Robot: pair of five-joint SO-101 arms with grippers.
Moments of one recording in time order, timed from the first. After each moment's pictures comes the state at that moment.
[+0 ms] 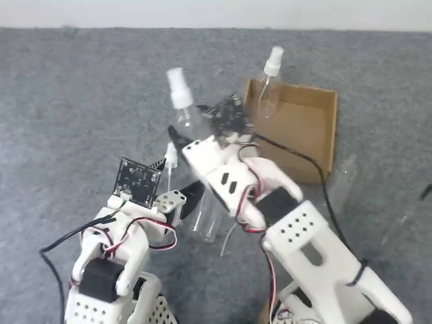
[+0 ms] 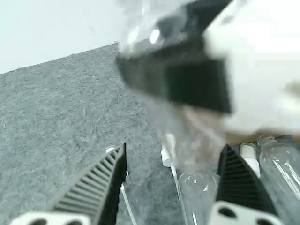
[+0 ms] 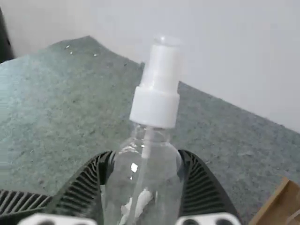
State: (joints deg) left arm 10.5 -92.3 73.3 60.6 -0.8; right arm -40.9 -37.4 45.0 18.1 0.3
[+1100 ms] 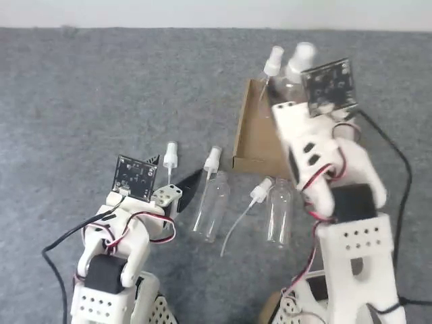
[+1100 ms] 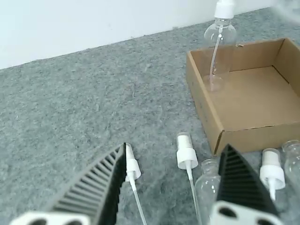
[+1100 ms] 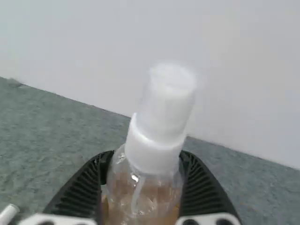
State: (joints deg) left arm 6.5 -92.2 79.3 54.0 -0.9; right arm -12.9 -46.2 29.8 40.0 9.6
